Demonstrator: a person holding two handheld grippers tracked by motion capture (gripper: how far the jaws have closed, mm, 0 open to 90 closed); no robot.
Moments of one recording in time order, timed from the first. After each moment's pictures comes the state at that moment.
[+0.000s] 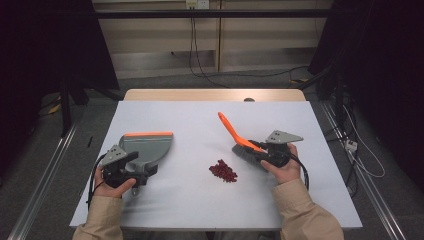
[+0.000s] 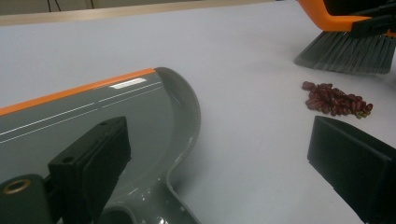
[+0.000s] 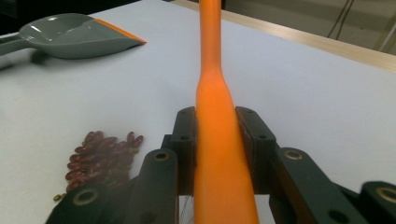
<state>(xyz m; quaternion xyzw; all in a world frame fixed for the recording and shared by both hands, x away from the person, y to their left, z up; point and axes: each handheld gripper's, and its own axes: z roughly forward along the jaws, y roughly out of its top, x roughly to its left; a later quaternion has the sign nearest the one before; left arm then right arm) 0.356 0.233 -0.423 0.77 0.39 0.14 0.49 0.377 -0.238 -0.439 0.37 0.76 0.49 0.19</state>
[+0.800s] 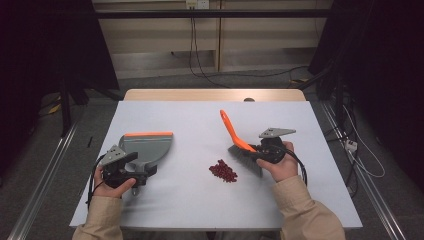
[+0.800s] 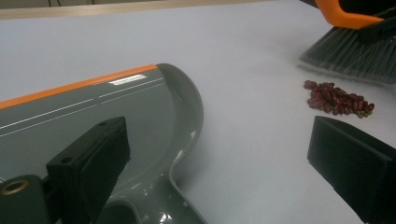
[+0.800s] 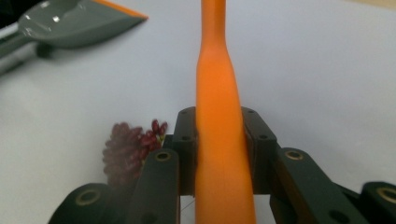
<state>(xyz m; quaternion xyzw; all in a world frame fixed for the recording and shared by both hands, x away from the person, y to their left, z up) 0.357 0.235 -0.425 0.76 0.39 0.14 0.49 0.376 -0.220 -0.419 0.43 0.78 0.44 0.12</state>
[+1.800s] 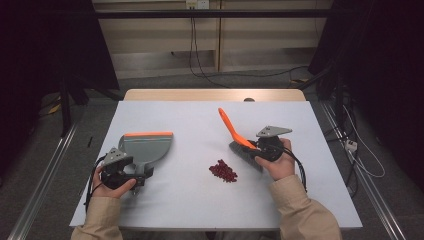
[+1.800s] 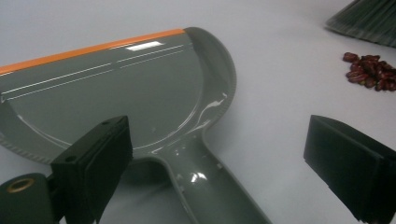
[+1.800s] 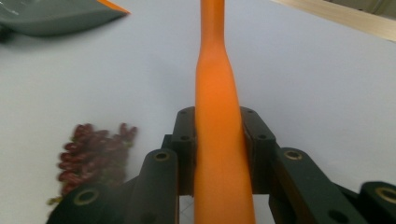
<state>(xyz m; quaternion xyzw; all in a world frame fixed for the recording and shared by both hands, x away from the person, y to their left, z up) 0.357 0.242 -0.433 0.78 0.43 0.15 0.43 0.387 -0.219 -0.428 0.41 0.79 0.43 0.16</state>
